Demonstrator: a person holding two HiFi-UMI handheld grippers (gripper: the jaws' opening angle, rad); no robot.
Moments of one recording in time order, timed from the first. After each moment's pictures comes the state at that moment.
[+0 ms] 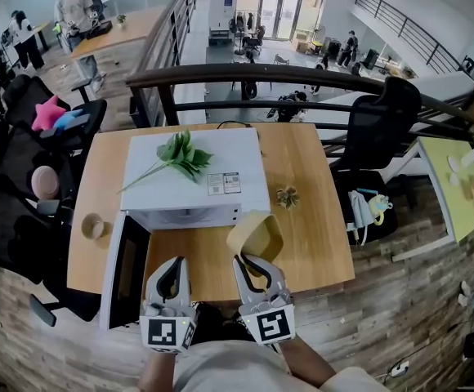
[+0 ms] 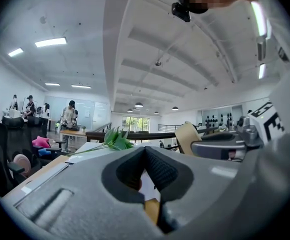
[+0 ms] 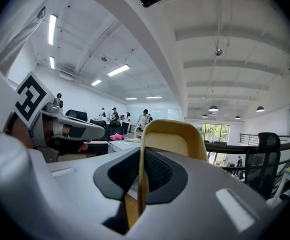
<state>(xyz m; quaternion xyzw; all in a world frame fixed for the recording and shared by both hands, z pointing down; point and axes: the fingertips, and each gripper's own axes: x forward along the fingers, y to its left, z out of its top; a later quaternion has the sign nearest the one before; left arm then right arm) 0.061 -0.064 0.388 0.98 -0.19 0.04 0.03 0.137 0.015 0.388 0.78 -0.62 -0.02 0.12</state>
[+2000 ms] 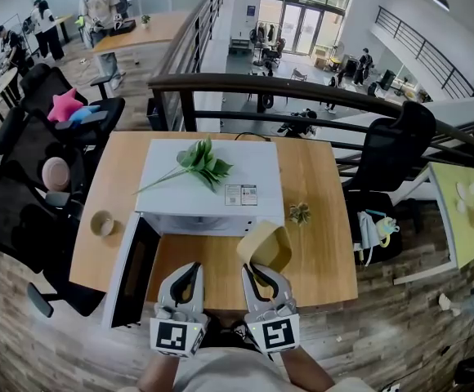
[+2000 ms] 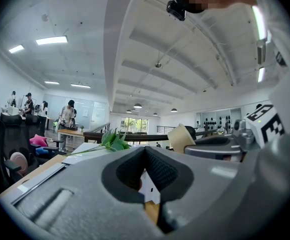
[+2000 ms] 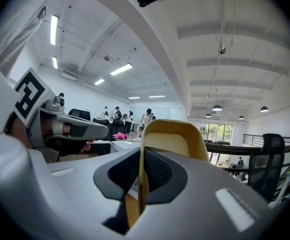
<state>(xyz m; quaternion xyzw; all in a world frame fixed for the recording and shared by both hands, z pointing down) 0.067 -0.061 0.384 0.98 -0.18 0.03 0.04 0.133 0.003 0.388 0.76 -0.63 -0.02 0.12</state>
